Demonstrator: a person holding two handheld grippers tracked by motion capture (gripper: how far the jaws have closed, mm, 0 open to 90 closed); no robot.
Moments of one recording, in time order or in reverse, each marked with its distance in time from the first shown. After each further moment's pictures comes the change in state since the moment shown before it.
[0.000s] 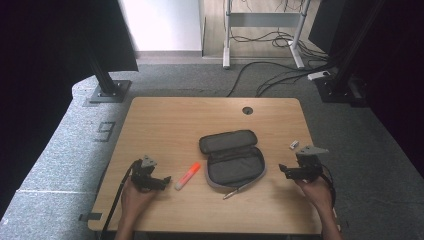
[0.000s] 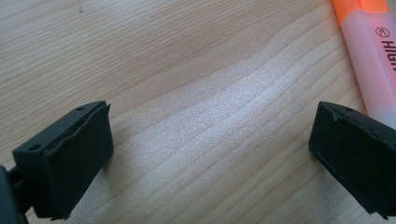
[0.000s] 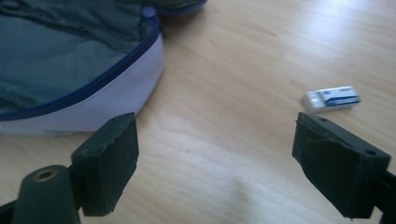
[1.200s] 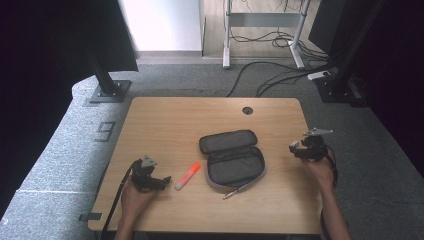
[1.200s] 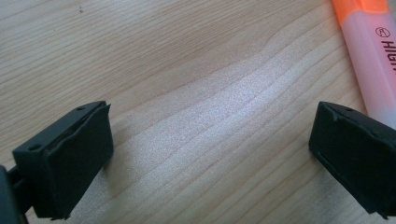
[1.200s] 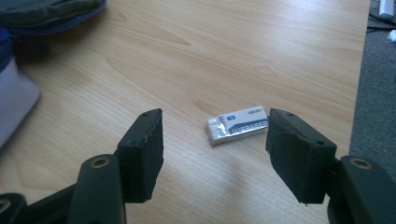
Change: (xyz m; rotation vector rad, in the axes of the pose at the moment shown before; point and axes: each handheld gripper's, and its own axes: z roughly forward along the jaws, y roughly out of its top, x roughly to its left) left arm 0.000 0.000 0.000 0.000 0.000 0.000; right arm -0.070 0.018 0.040 0.046 -0.071 0.067
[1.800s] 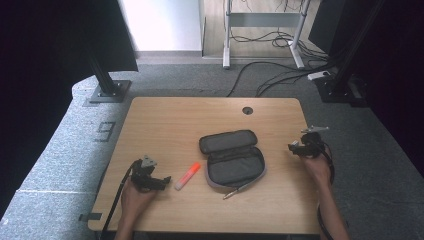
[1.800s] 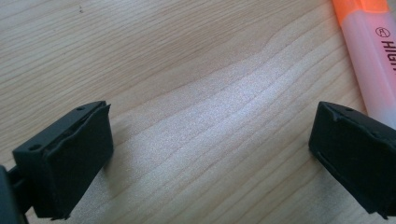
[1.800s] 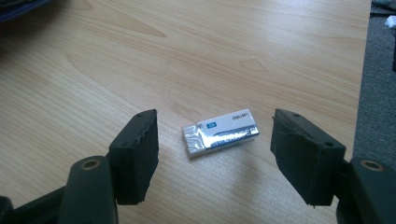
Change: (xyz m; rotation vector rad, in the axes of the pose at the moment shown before) left arm 0.000 0.000 0.000 0.000 0.000 0.000; right arm -0.012 0.002 0.025 0.043 -0.022 0.016
